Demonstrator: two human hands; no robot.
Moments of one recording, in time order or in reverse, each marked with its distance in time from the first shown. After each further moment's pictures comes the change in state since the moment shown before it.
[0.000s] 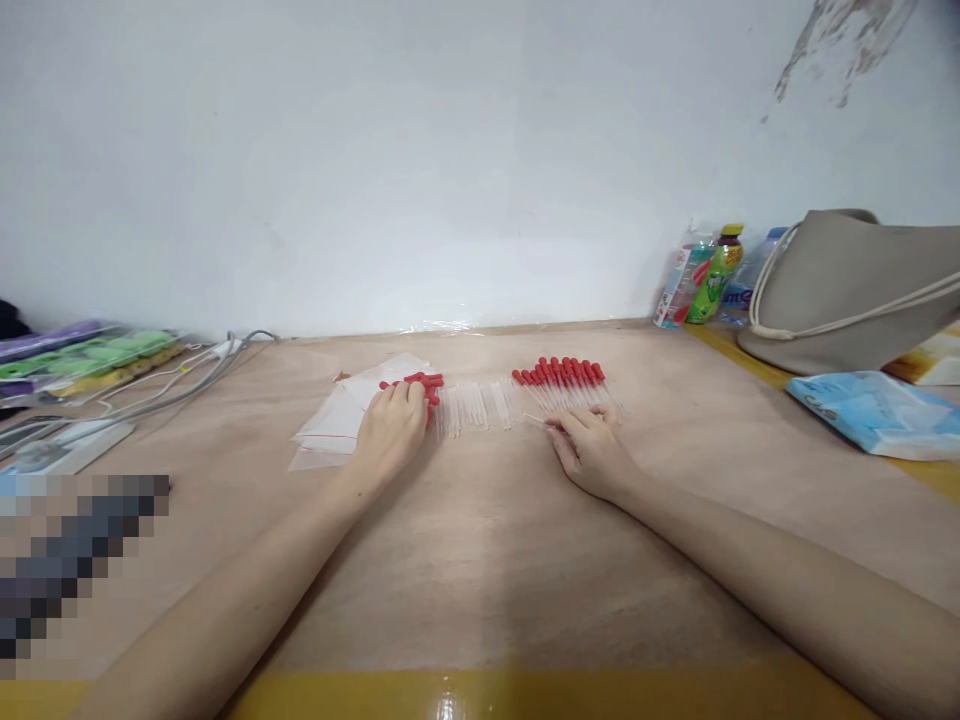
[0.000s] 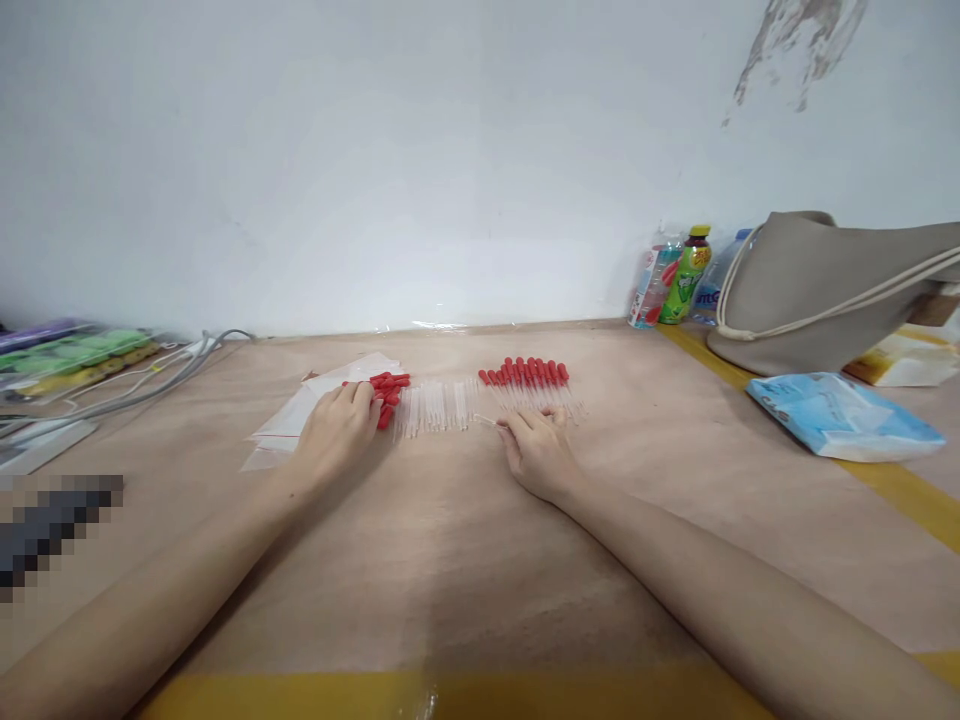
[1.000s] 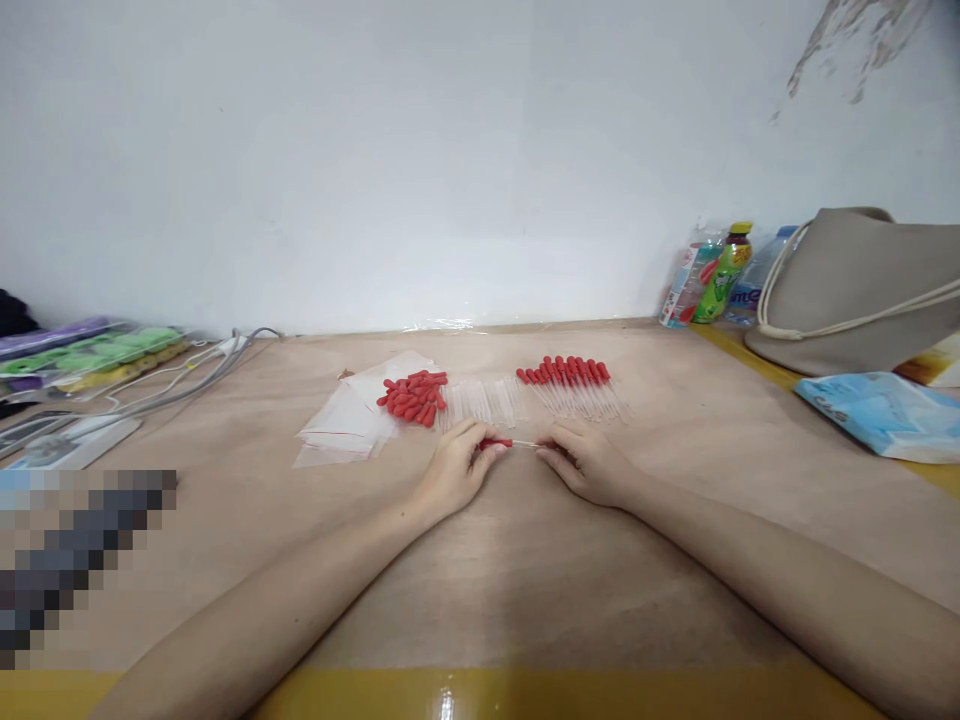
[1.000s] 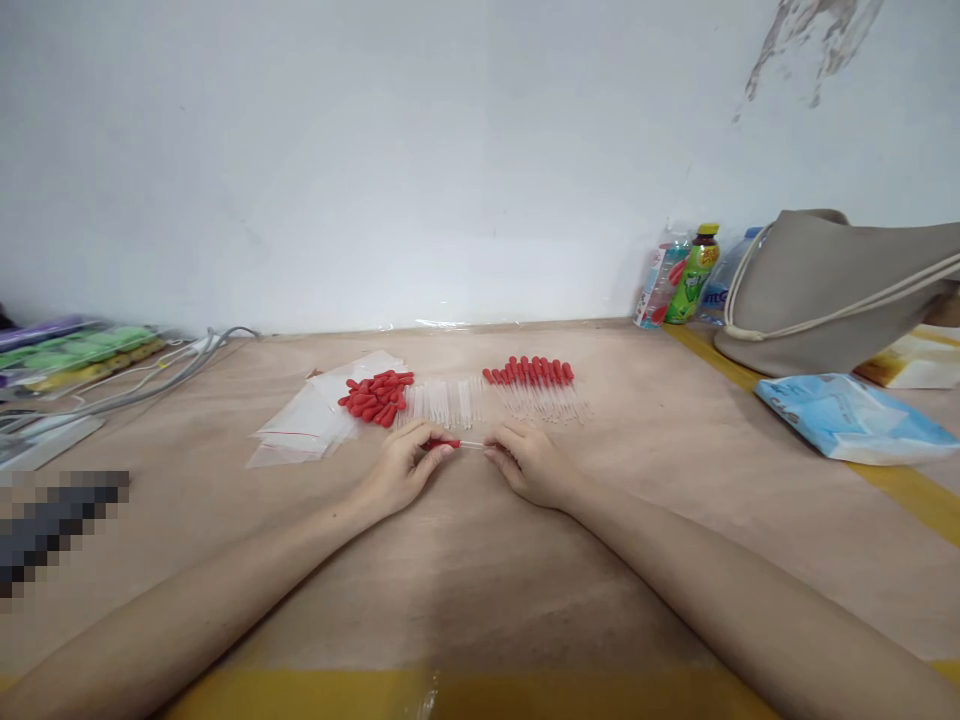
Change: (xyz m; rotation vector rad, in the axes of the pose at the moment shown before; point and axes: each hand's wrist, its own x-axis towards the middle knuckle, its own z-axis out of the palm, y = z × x) left_hand -0.021 0.065 0.003 -1.000 -0.059 0.027; right_hand 0.001 -0.005 -0.003 0.350 -0.172 -0.165
